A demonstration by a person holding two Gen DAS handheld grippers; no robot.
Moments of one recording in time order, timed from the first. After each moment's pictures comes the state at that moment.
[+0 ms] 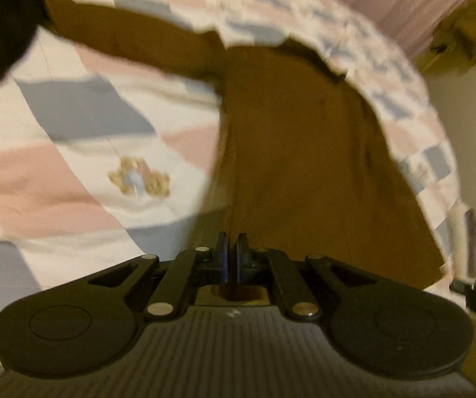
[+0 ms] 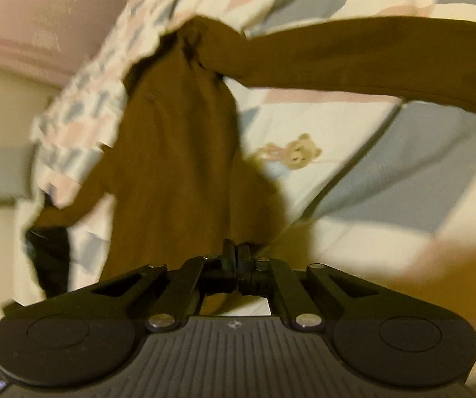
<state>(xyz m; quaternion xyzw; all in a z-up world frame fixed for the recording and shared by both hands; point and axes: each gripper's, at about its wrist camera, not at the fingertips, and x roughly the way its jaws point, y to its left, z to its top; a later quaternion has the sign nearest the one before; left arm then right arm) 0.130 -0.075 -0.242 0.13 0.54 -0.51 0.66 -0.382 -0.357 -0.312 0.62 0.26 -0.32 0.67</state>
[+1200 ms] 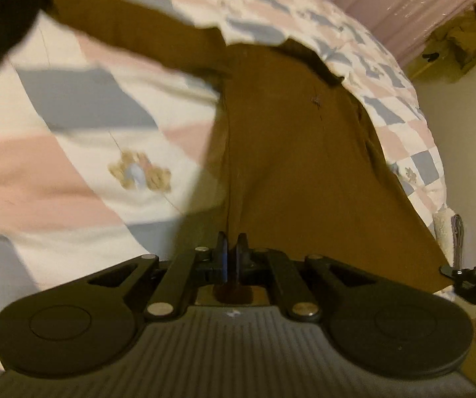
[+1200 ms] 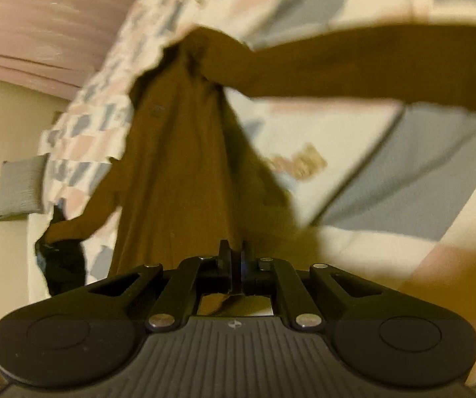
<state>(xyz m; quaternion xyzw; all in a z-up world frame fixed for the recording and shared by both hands) 0.143 -0.074 -0.259 0.12 0.55 -0.52 0.64 -0.389 -0.377 -0.309 0.61 0.25 -0.32 0.68</state>
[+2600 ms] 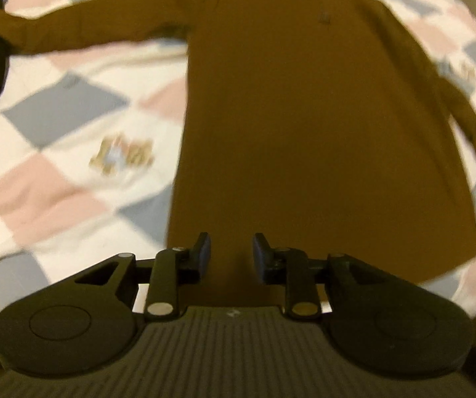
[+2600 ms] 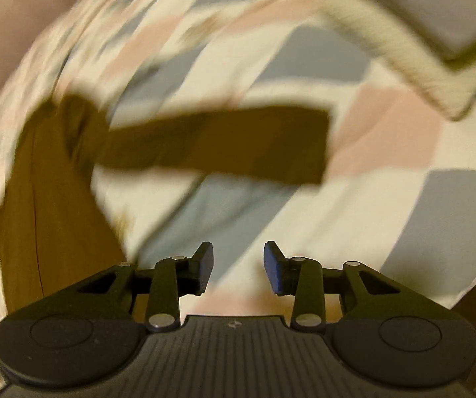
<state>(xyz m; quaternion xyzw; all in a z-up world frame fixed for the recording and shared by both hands) 0.050 -0.177 -0.280 0.33 0.51 -0.46 0.65 -0.496 -0.403 -0.292 0.53 0.28 -0.54 0.59</state>
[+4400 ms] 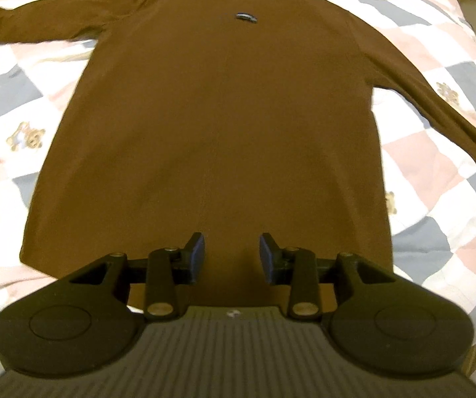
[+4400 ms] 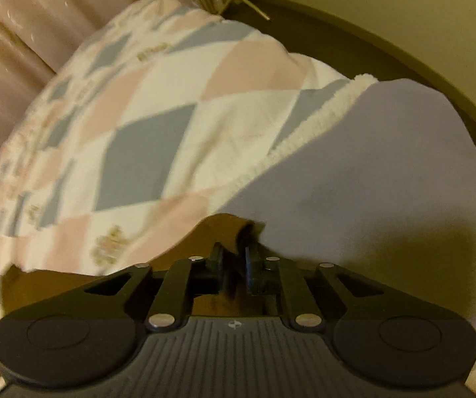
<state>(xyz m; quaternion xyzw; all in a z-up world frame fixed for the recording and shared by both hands) -0.093 -0.243 -0.288 0.28 0.56 -0.41 0.66 -0.650 -0.661 -0.299 0.51 0.26 -0.56 0.60</state>
